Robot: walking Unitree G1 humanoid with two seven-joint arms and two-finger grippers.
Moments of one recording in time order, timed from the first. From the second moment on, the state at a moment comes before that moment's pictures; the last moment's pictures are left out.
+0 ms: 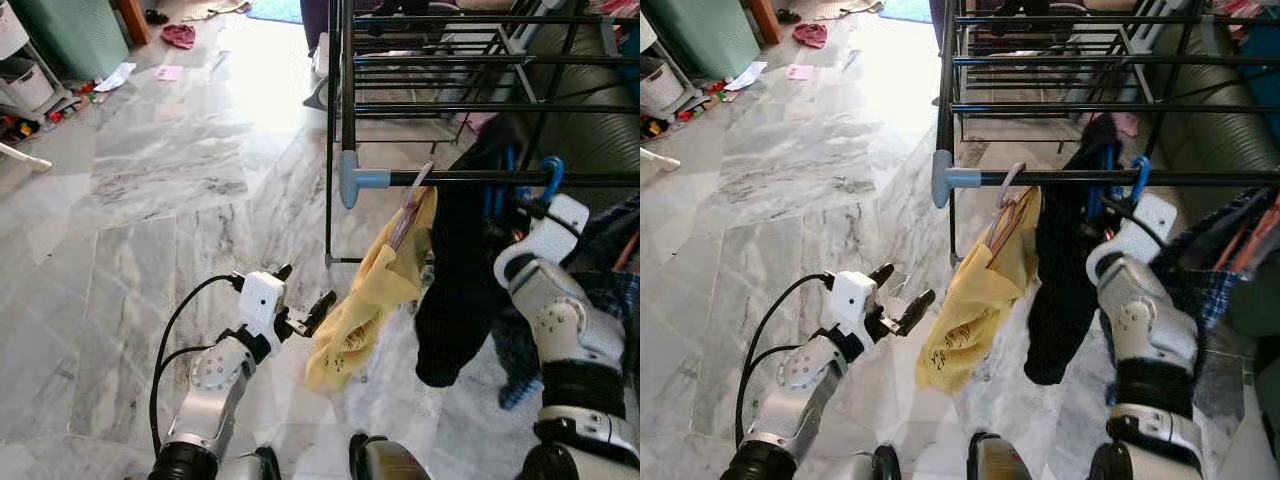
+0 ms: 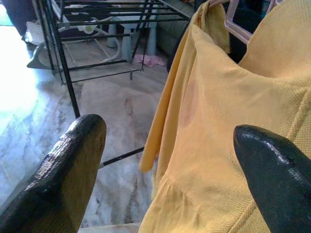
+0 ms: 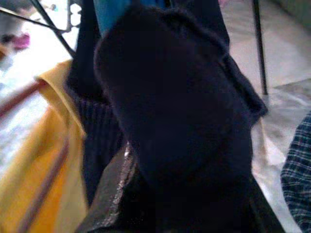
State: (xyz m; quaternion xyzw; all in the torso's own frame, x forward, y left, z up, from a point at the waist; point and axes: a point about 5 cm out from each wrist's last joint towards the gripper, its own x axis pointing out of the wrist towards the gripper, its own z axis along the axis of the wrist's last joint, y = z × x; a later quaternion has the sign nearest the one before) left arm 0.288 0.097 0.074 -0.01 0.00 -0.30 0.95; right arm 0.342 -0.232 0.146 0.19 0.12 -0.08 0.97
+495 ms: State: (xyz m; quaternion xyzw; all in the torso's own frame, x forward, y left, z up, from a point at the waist) left arm 0.292 0.094 0.074 -0.01 0.00 -0.30 0.96; right arm 0.326 -0.244 0.156 -0.01 0.07 -0.16 0.98
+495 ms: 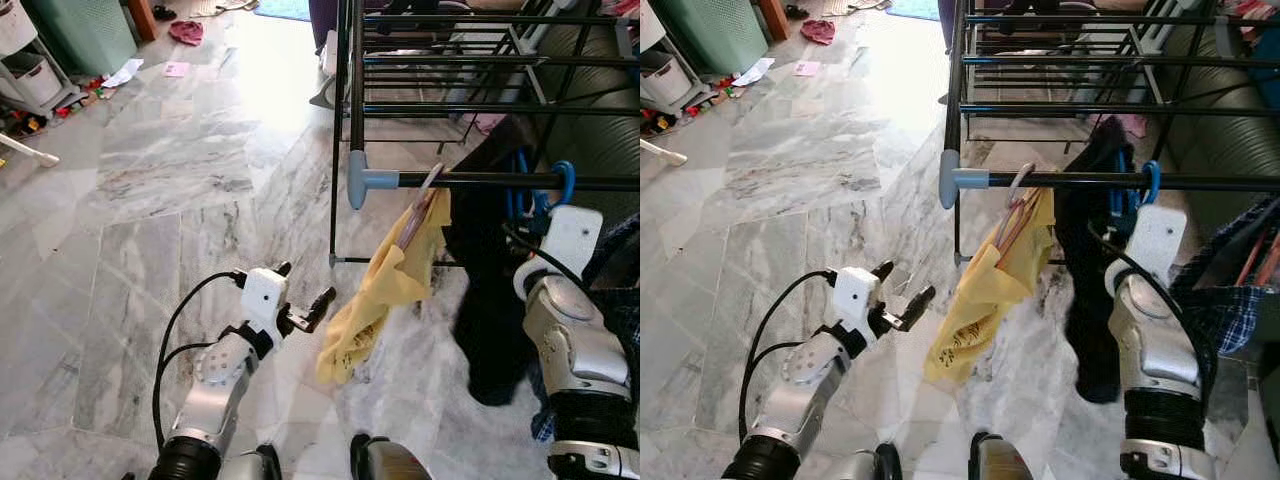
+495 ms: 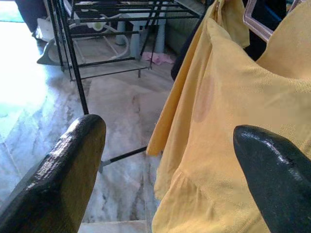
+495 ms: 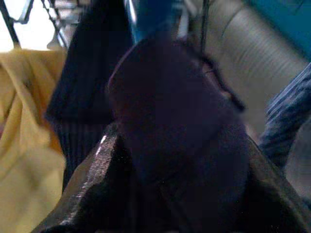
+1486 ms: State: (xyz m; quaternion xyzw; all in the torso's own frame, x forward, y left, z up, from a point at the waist) left arm 0.305 0.115 0.065 0.05 0.04 -0.15 0.99; right arm 0.272 -0.212 0.141 -0.10 -0.03 -0.20 0.97
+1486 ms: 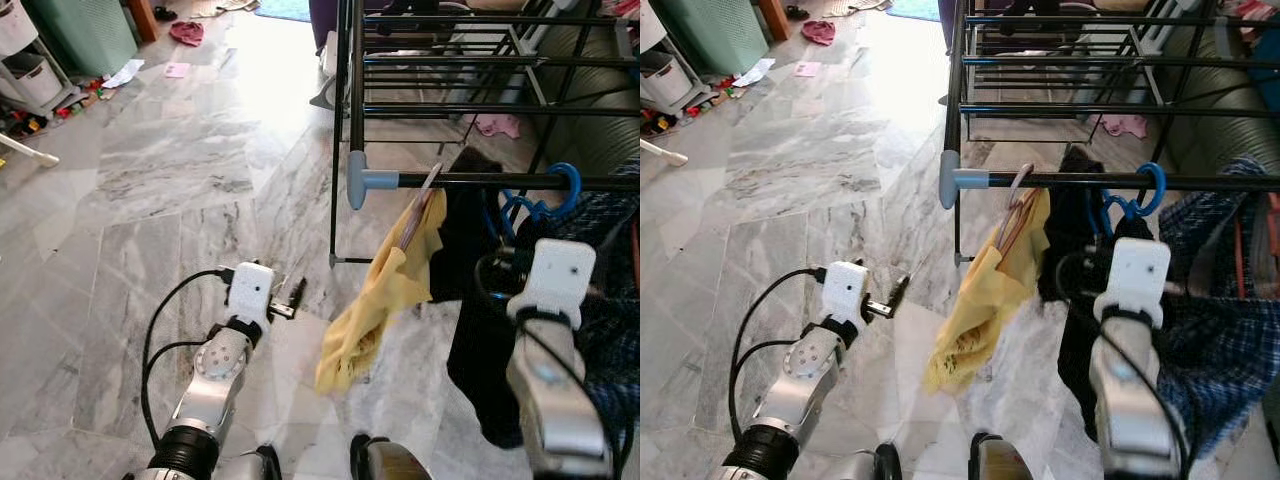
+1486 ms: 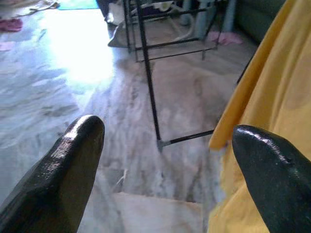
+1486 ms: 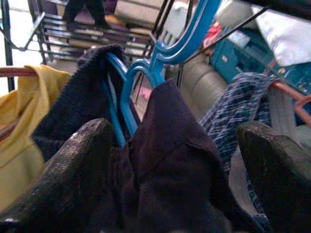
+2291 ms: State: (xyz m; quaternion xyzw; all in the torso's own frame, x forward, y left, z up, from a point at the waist) left arm 0.305 0.134 0.064 0.07 0.03 -0.07 0.99; right arm 0.258 -0.183 0.129 -0.11 -0.06 -0.14 0.98
